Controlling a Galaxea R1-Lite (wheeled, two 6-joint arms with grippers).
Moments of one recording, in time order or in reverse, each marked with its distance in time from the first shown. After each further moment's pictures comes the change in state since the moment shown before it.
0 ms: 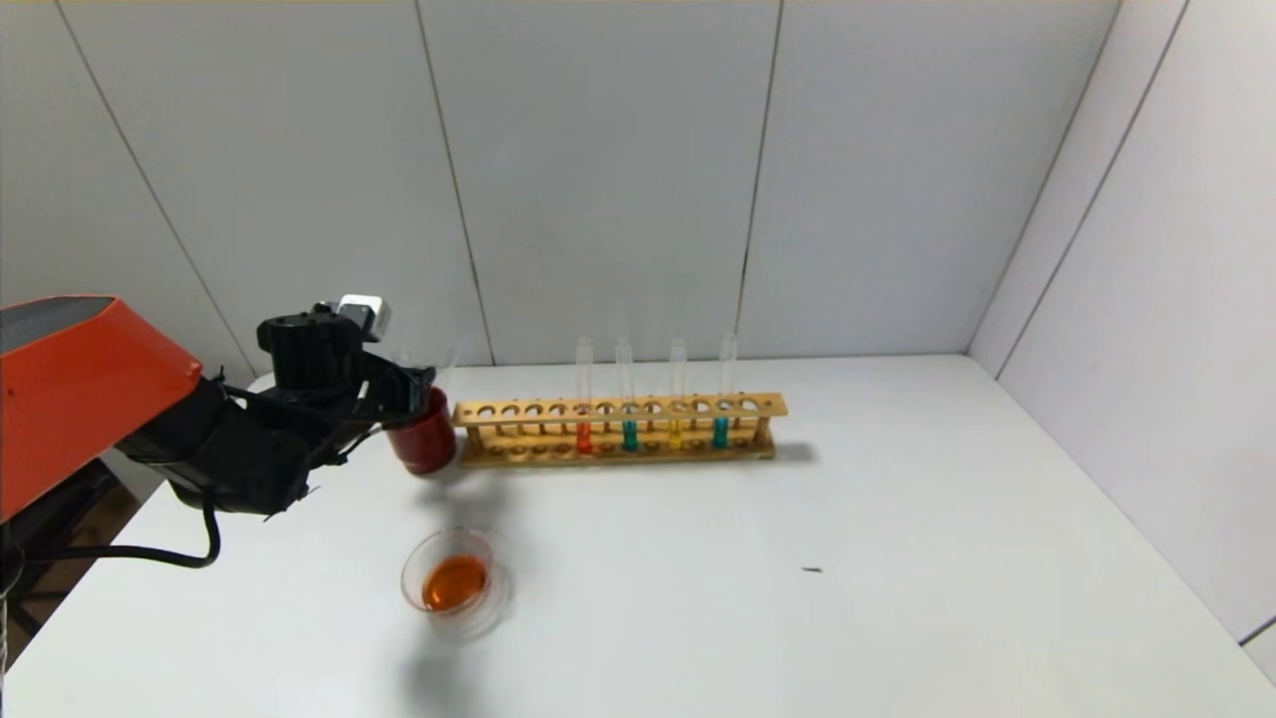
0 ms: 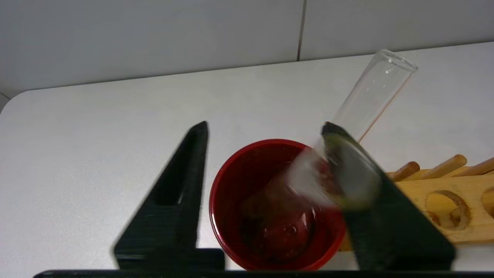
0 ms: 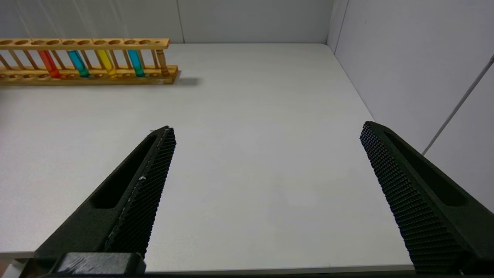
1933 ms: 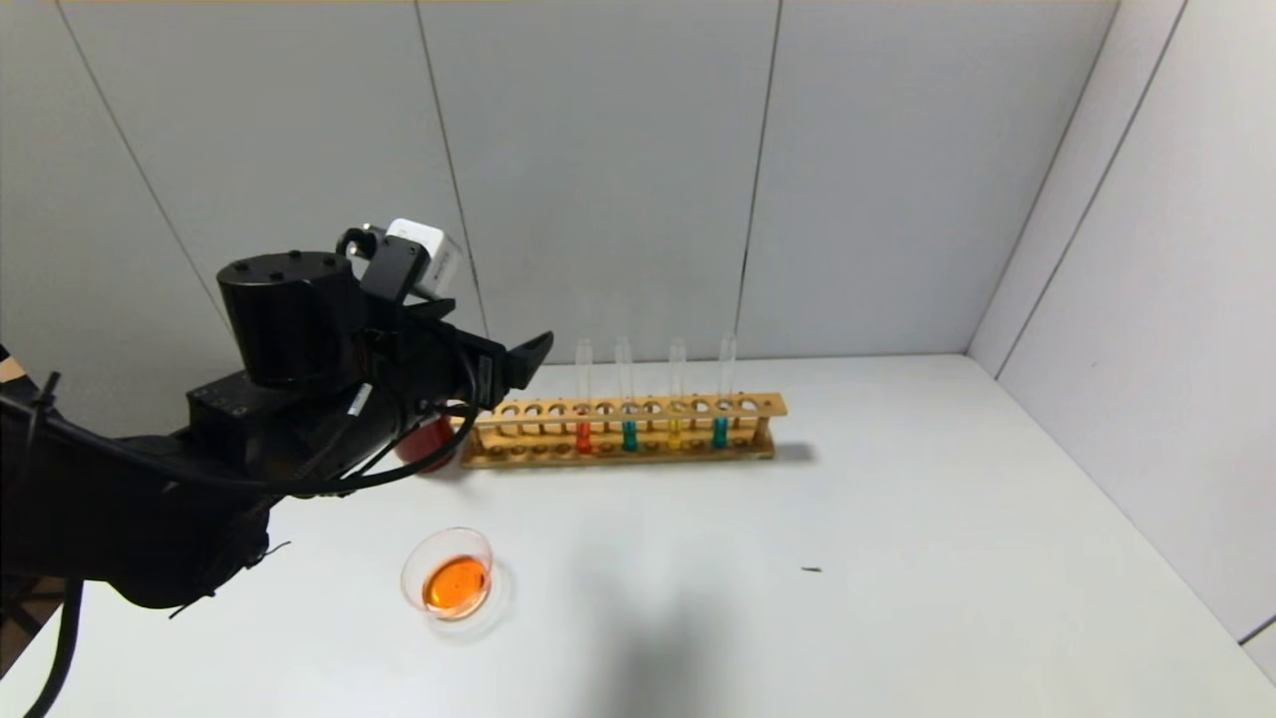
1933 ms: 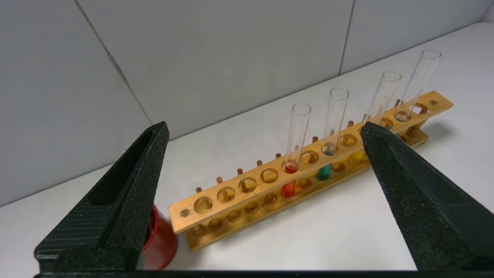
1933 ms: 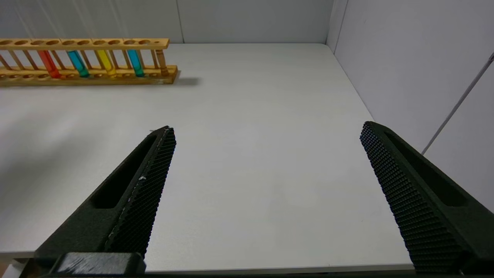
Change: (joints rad) left arm -0.367 -0.410 0.202 0.008 0.020 0.070; right arm 0.000 0.000 0.000 0.000 0.000 0.000
